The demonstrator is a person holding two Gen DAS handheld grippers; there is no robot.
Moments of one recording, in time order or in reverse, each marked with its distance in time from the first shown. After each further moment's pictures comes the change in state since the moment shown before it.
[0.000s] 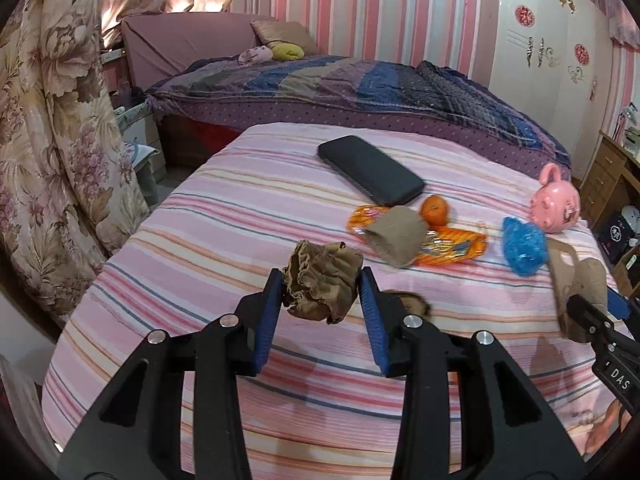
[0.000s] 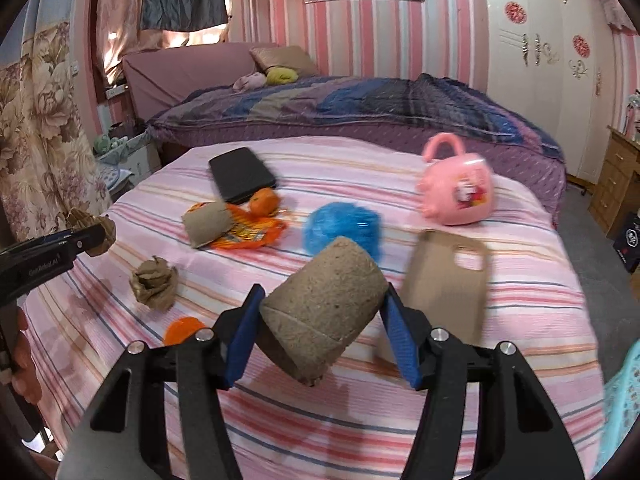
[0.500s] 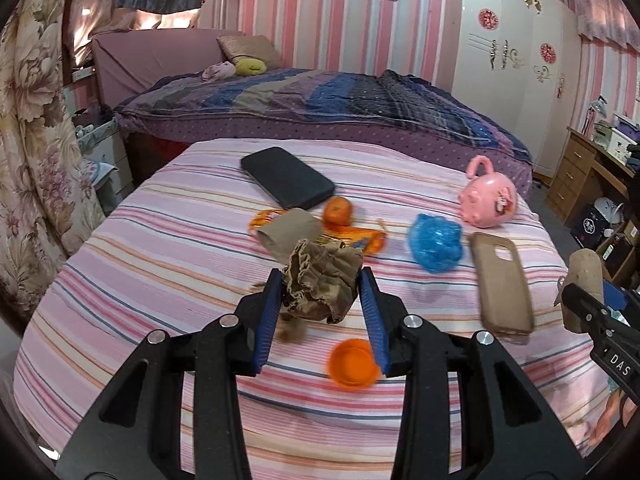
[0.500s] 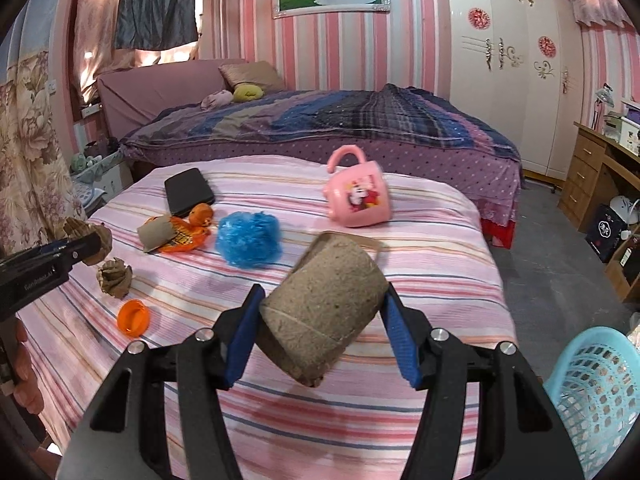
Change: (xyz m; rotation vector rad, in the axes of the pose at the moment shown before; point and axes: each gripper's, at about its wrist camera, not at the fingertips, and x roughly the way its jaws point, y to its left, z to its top) left arm -0.028 -0.080 -0.016 0.042 -0.047 -0.099; right arm -0.051 -0.078 -0.009 0.041 -0.053 -0.090
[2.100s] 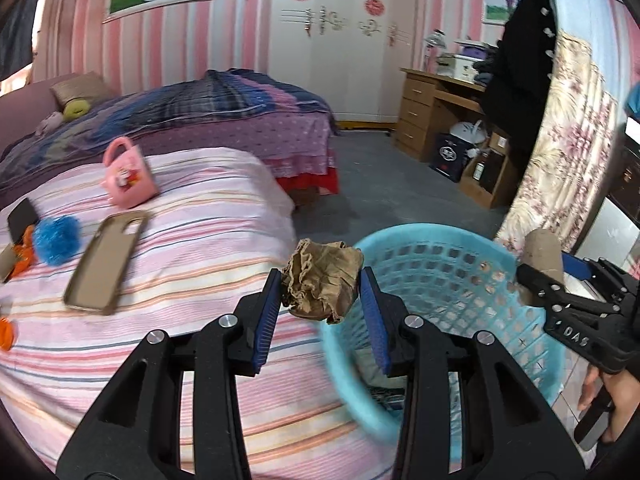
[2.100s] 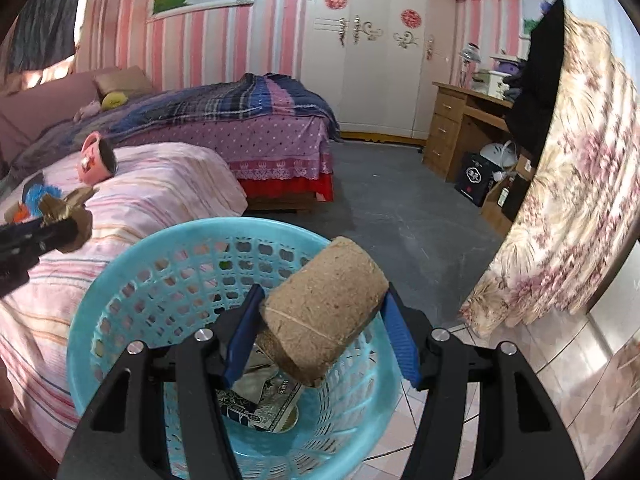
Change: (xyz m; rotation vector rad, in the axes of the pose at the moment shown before) left arm -0.053 -0.344 -0.092 0.335 0.014 -0.468; right arm -0.133 -0.290 -0.106 0.172 0.025 -0.414
